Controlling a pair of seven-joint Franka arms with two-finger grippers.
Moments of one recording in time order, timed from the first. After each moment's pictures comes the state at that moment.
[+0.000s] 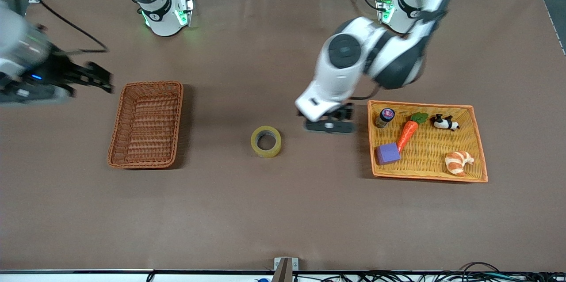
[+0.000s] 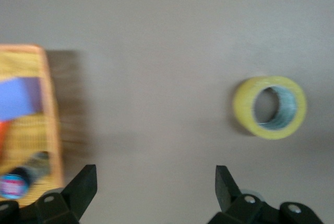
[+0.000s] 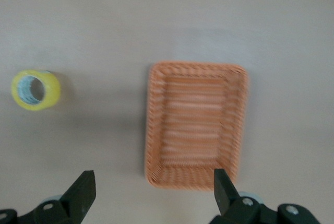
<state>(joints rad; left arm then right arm) -0.45 0.39 -0.18 -1.55 0.08 1.98 -0.53 0.05 0.08 0.14 -1.56 0.02 1.63 0.09</state>
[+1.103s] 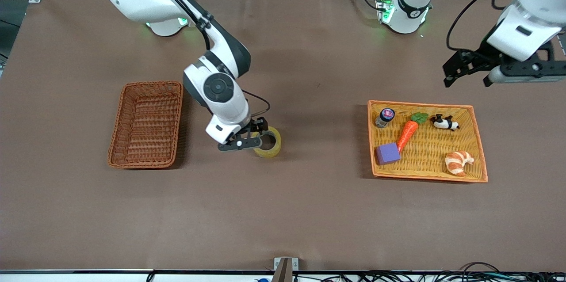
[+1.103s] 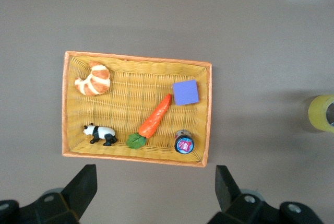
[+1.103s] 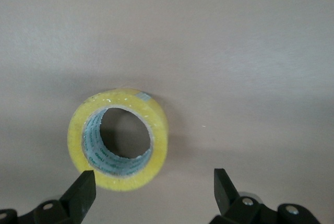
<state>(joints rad) -0.05 -0.10 -0.13 -1.71 -0.01 1.73 -0.18 0.31 0.65 0.36 -1.59 -0.22 2.22 0.60</state>
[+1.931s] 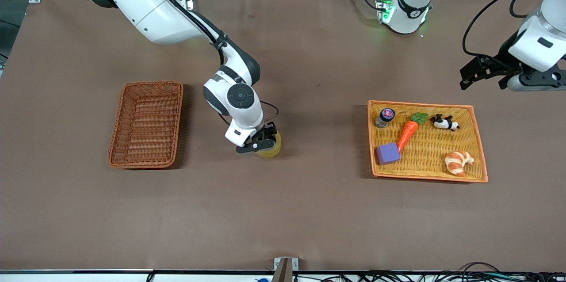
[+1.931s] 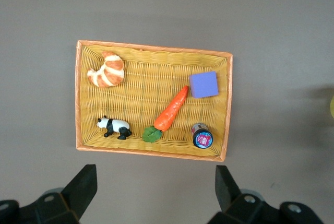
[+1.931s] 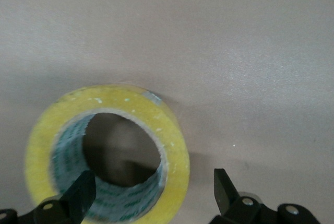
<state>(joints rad) -0.03 -0.06 -0.09 -1.72 -0.02 1.72 -0.12 0.34 0.78 0.36 -1.59 -0.39 2.34 0.68</state>
